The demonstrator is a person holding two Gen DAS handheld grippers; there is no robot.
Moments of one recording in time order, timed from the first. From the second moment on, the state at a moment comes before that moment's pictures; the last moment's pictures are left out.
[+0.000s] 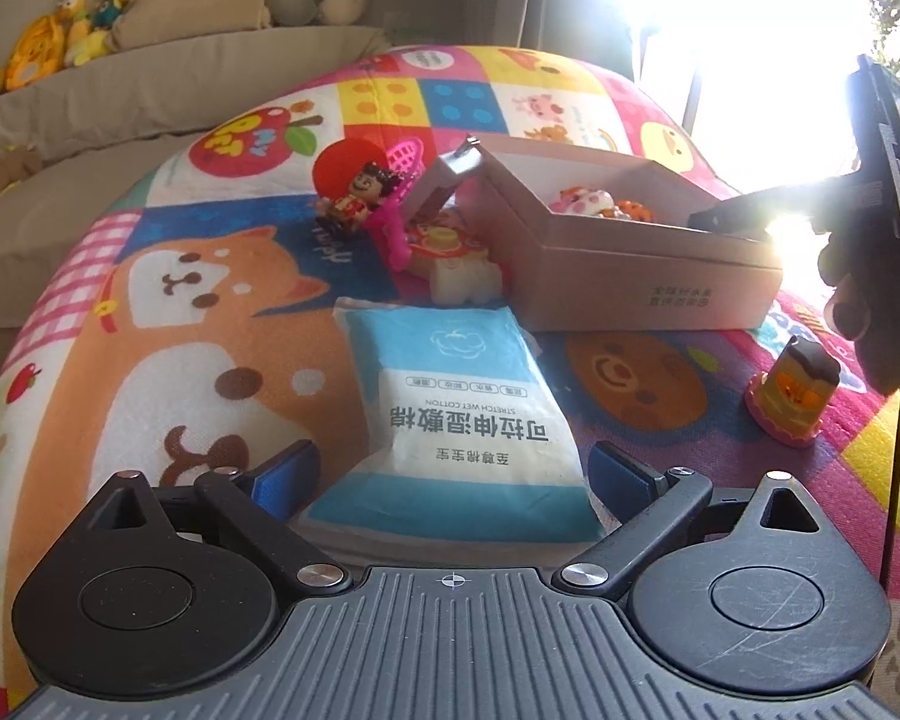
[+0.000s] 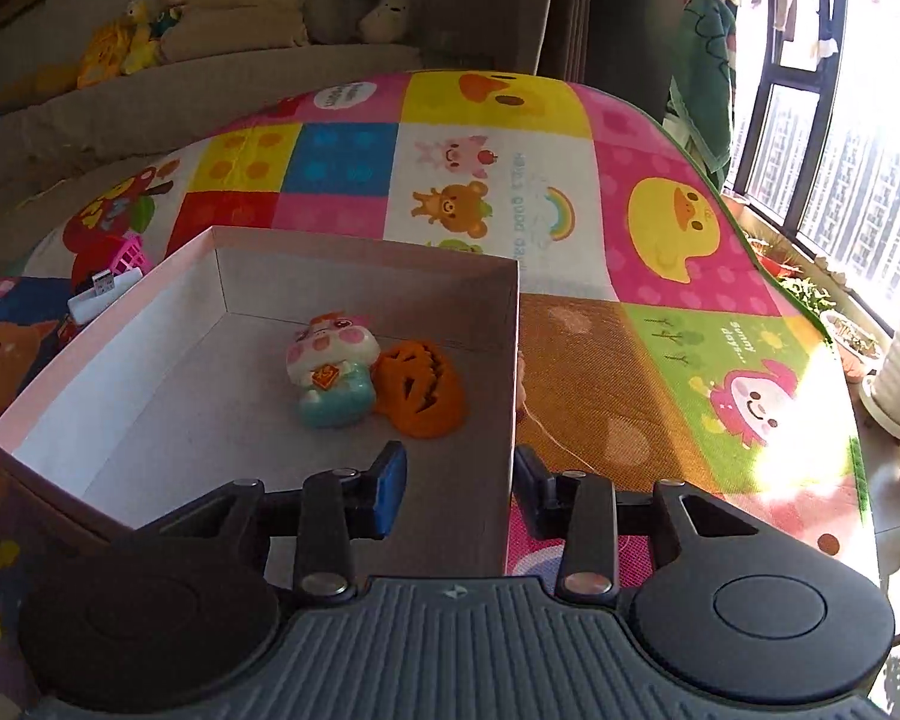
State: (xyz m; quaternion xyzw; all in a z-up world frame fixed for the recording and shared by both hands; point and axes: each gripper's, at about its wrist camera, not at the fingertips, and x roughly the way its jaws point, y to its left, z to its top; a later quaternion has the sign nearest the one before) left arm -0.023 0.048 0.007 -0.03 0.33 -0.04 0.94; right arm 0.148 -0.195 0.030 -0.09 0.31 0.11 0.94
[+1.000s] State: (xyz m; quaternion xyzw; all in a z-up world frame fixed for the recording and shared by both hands) left arm -0.008 0.026 0.012 0.02 0.34 0.00 0.94; right arm 0.012 -0.206 -0.003 -0.06 0.37 0.20 0.90
